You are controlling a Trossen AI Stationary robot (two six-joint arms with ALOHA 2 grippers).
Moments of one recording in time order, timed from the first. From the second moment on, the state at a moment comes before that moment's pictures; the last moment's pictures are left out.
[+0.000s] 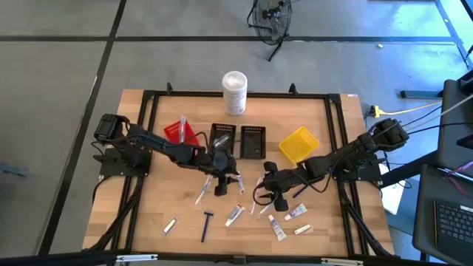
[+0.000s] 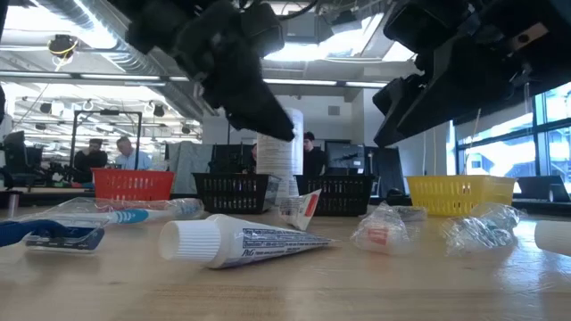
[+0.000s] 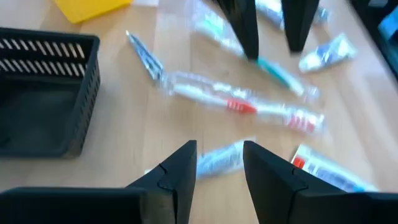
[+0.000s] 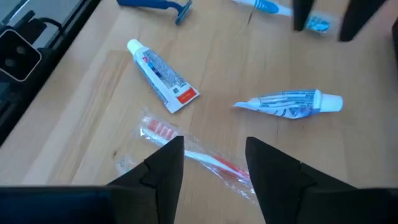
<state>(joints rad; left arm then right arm) -0.16 1.66 0.91 0.06 -0.03 -0.17 0.39 1.55 0.71 0.13 0.07 0.17</state>
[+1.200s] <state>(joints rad) -0.14 1.97 1.15 -0.17 0.07 0.39 0.45 1.58 0.71 0.15 0.10 0.32</state>
